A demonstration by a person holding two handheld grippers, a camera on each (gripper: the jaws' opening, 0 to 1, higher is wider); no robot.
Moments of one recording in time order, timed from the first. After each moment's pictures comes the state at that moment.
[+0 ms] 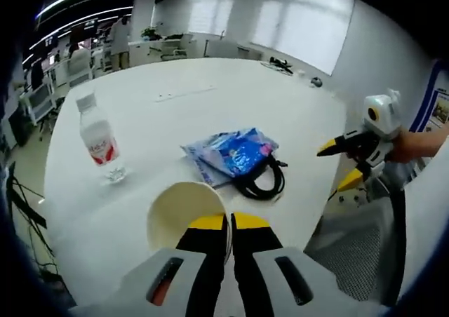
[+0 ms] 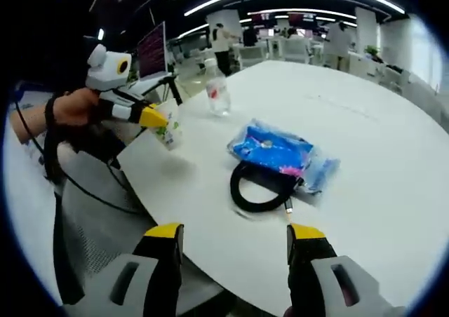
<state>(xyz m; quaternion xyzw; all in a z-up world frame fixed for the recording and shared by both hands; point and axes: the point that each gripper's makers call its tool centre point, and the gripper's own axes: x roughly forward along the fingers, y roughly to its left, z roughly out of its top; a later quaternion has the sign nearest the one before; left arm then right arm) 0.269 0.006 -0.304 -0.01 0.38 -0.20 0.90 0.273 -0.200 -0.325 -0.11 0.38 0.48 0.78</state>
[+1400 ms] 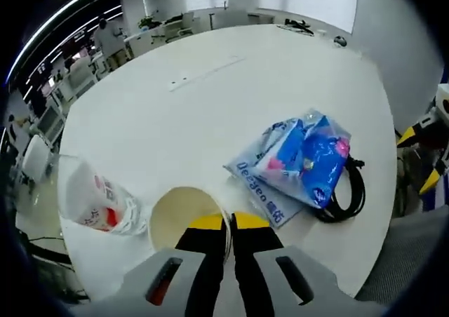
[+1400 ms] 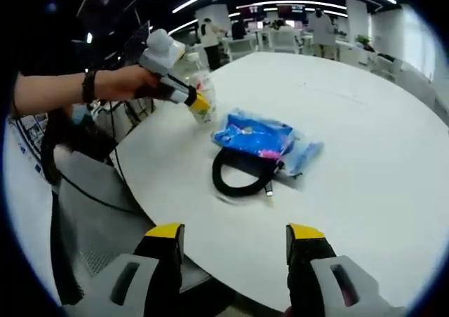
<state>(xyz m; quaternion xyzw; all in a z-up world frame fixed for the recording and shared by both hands) 0.383 0.032 -0.359 0.11 0.45 -0.16 0.87 0.286 -0.226 -0.334 -0.11 0.41 0.46 0.78</state>
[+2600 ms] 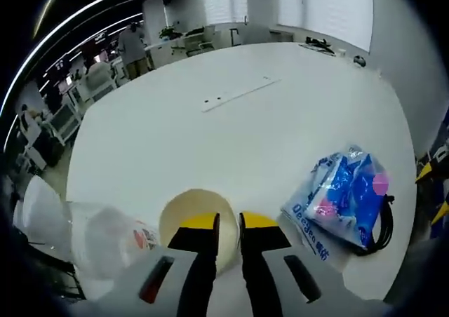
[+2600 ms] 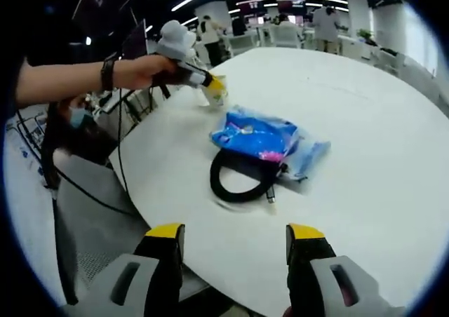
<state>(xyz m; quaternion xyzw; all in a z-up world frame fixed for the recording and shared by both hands) 0.443 0.065 -0.347 0.08 0.39 -0.12 0.91 0.297 -0.214 -0.346 -0.10 0.42 0.47 0.77</state>
